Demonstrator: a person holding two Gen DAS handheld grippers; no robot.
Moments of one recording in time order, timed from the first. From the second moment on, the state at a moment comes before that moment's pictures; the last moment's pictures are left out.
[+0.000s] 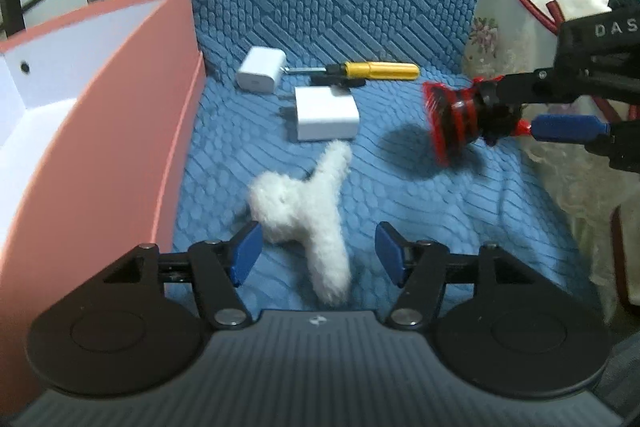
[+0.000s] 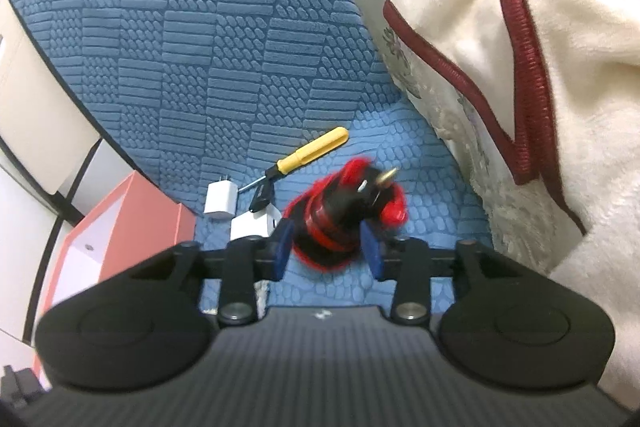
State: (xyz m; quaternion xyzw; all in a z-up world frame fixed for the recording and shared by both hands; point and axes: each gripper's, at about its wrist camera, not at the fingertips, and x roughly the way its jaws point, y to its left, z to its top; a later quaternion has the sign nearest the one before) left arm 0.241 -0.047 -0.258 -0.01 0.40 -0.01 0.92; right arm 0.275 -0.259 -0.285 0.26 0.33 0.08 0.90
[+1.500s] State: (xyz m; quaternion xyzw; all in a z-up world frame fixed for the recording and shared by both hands) left arm 0.286 -0.038 -0.280 -0.05 0.40 0.03 0.92; right arm 0.394 -0.296 -0.332 0.50 0.26 -0.23 0.80
